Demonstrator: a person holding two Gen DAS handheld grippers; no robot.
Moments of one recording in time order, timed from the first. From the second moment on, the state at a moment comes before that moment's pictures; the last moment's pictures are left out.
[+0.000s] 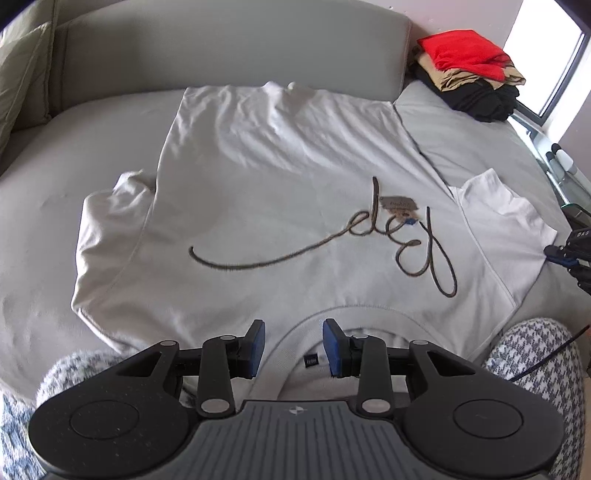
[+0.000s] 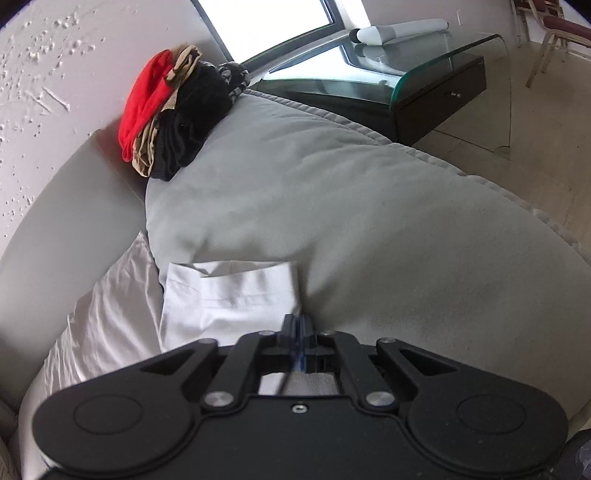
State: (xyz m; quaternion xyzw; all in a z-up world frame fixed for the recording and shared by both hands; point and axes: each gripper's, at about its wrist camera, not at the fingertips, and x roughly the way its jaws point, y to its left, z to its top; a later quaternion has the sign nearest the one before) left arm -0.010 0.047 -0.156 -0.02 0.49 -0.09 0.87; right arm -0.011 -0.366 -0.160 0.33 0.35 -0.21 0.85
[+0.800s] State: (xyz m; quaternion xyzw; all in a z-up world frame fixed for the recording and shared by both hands) left arm -0.009 0.129 -0.150 -0.12 0.46 -0.04 0.88; right arm 0.008 -0.160 -0.153 0.26 0.50 0.16 0.81
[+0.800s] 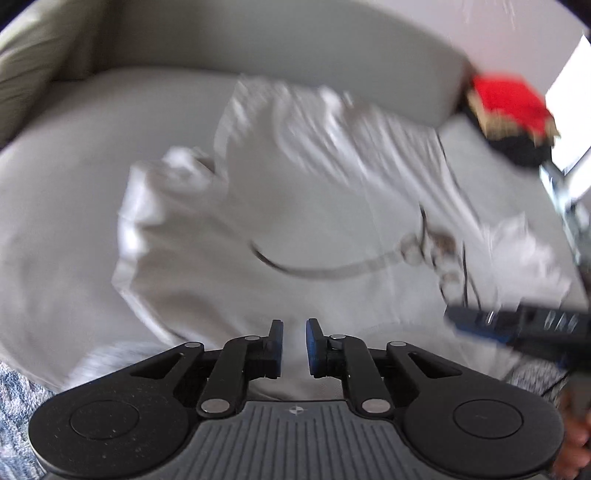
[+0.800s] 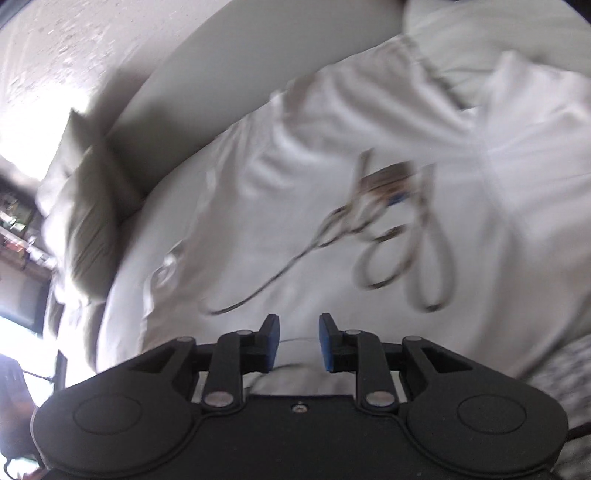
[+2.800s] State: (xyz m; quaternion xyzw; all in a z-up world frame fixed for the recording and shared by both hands) left arm 0.051 0.291 -0.173 -0.12 0.39 0.19 0.89; right arm 0.022 -0.094 -0.176 0.23 0.54 0.19 0.79
